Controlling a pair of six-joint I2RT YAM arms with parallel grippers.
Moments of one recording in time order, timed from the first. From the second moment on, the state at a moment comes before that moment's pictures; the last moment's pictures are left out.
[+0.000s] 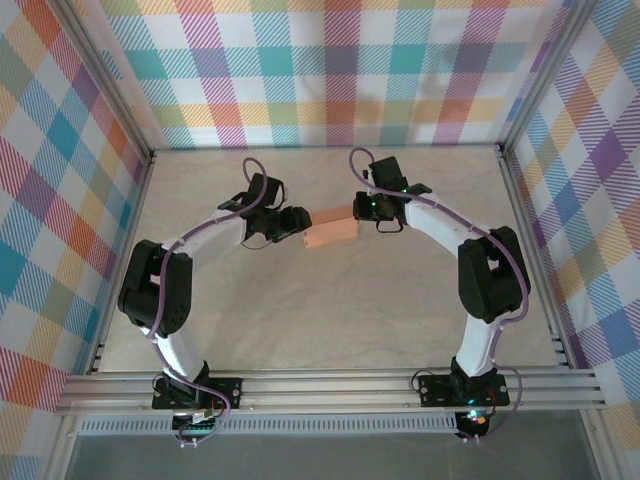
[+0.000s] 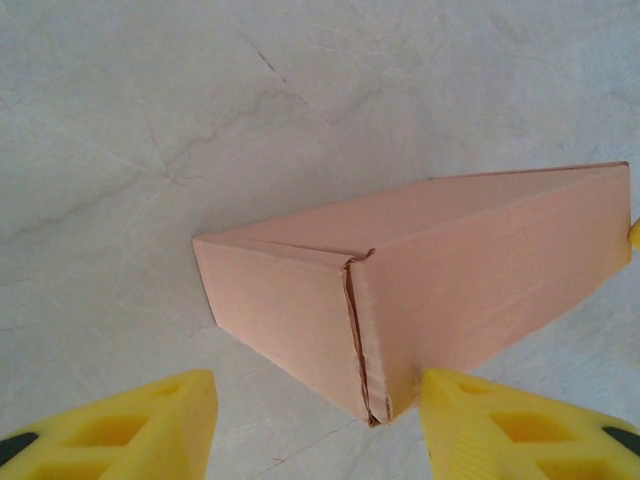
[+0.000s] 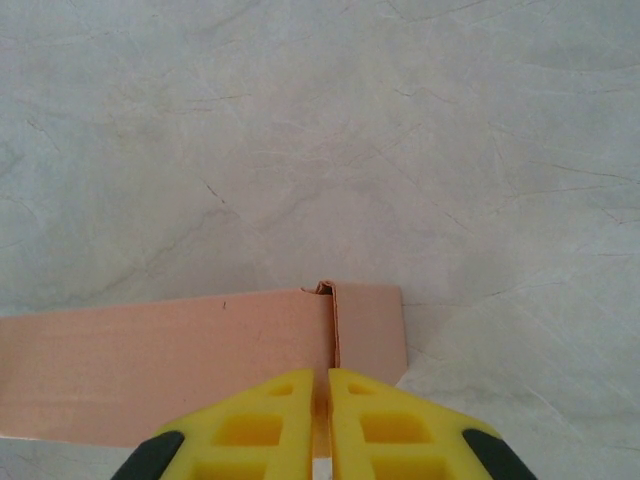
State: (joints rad) left arm -0.40 1.76 1.23 -0.39 0.30 -0.69; right arm 0.44 1.85 1.40 -0.45 -0.15 0.41
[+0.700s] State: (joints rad) left arm -0.37 1.80 1.19 -0.20 0.42 -0.74; right arm 0.44 1.85 1.40 -0.45 -0.17 0.40
